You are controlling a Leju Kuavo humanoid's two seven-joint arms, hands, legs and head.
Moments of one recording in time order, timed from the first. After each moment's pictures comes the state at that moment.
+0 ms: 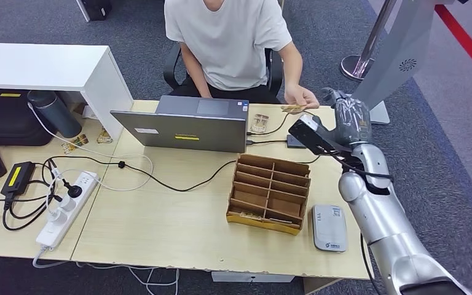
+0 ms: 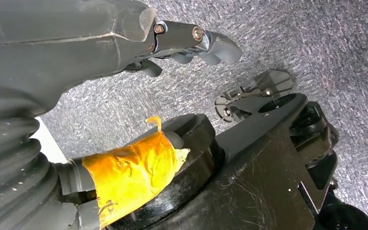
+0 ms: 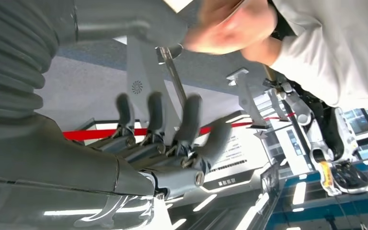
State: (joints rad) left arm -0.17 0.02 -1.39 -0.18 1.13 -0.02 -0.16; right arm -0.64 -0.12 0.36 -1.05 0.91 -0.41 -0.13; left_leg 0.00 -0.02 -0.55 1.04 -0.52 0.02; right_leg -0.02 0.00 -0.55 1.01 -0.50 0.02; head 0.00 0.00
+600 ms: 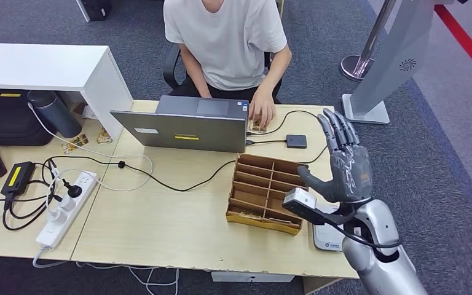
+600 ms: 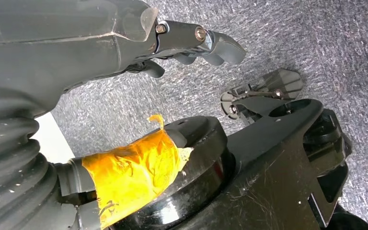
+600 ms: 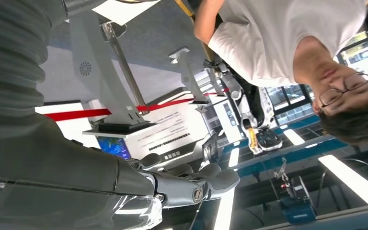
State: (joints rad) left arm -0.15 0.02 -1.38 -0.18 1.18 -0.01 -0.14; right arm -0.23 -0.21 0.40 -1.60 0.95 -0.46 -0.22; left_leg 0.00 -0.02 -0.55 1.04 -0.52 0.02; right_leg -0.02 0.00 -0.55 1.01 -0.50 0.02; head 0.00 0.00
